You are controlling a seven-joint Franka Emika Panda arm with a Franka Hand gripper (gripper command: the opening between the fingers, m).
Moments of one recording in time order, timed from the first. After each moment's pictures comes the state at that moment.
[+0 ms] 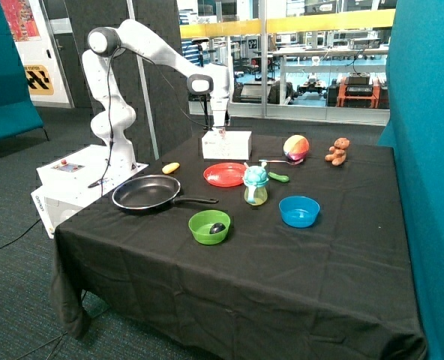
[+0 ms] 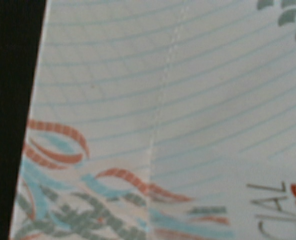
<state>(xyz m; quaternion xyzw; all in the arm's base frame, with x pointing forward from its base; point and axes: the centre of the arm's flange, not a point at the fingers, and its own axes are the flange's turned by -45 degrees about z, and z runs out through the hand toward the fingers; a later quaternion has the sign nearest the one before) 0.444 0.198 0.375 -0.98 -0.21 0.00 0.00</state>
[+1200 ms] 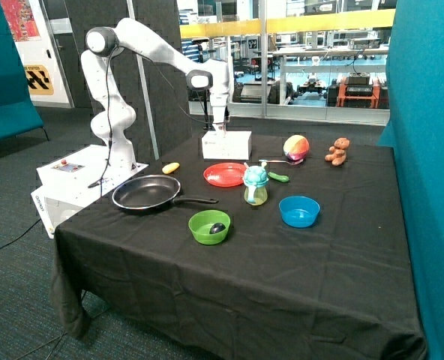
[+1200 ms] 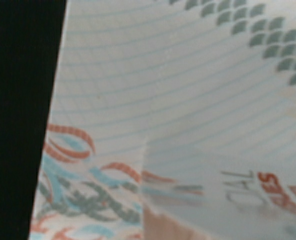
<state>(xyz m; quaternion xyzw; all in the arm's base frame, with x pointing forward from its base) 0.445 0.196 0.393 -0.98 -0.21 0.00 0.00</state>
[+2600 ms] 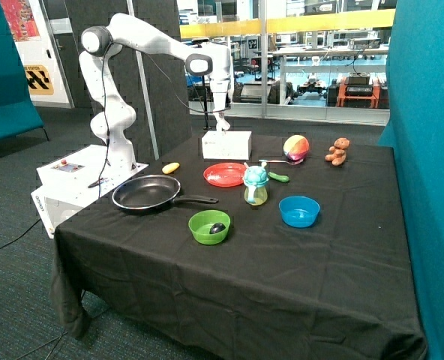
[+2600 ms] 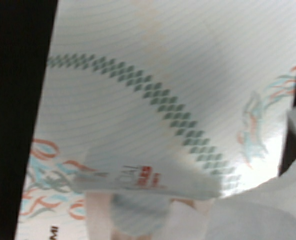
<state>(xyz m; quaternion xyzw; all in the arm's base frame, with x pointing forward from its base) 0.464 0.170 0.455 -0.98 -0.21 0.00 0.00</state>
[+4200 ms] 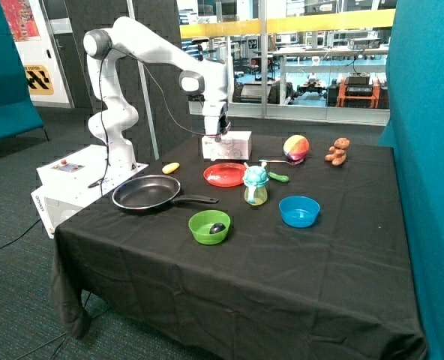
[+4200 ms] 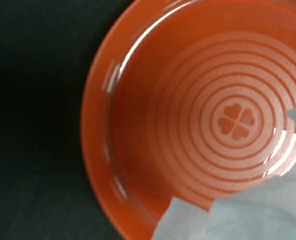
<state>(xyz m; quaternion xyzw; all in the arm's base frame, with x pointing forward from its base) 0.532 -0.003 0.409 -0.99 -0.13 0.00 0.00</state>
